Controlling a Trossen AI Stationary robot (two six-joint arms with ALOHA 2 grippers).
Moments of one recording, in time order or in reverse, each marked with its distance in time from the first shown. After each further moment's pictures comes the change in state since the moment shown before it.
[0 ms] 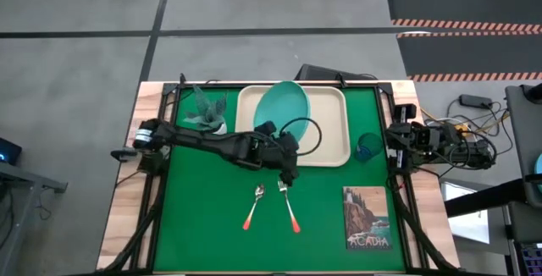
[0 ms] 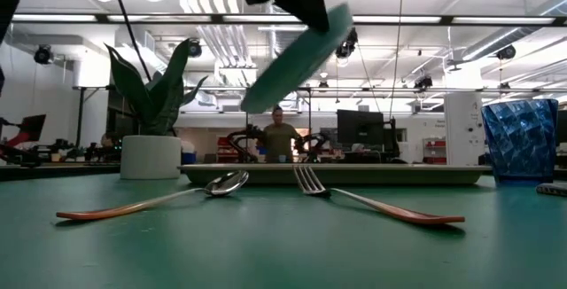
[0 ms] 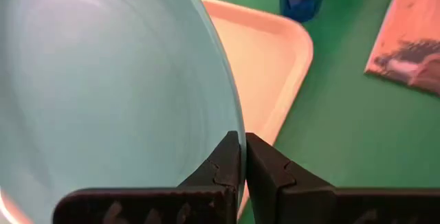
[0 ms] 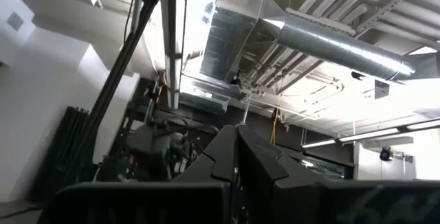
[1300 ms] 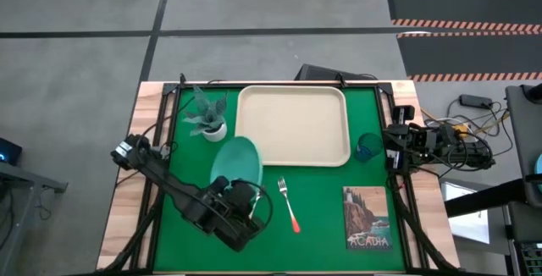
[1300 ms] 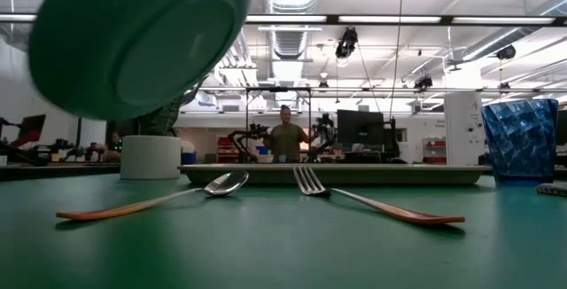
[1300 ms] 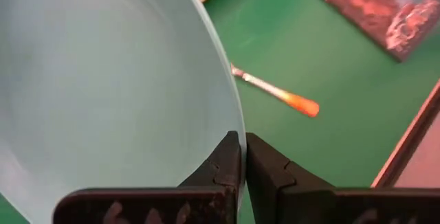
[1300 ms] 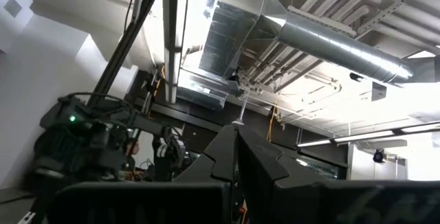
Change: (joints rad) left arm -0.444 -0.068 0.024 -0.425 -0.008 -0.914; right arm 0.000 0.000 -0.027 0.010 0.002 -0.042
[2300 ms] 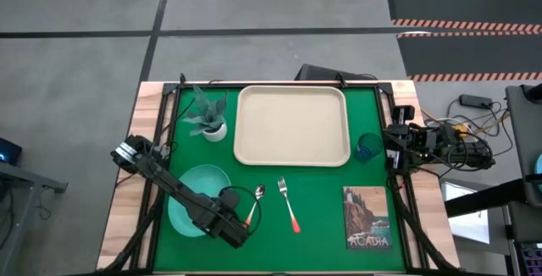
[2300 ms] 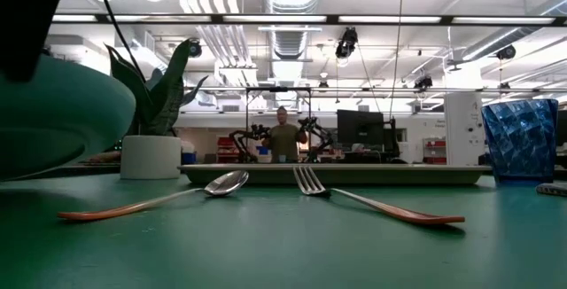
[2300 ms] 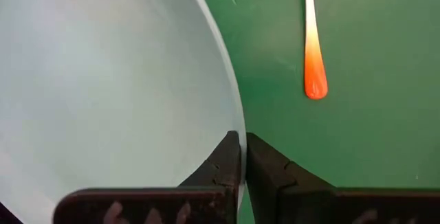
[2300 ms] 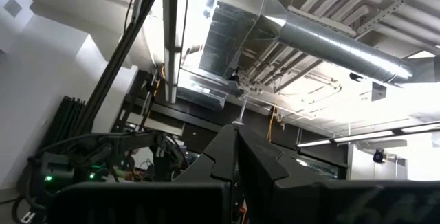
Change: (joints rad) left arm -0.012 0.006 -0.351 0.065 0.473 -0.321; right arm 0.000 0.000 0.000 0.000 0.000 0.000
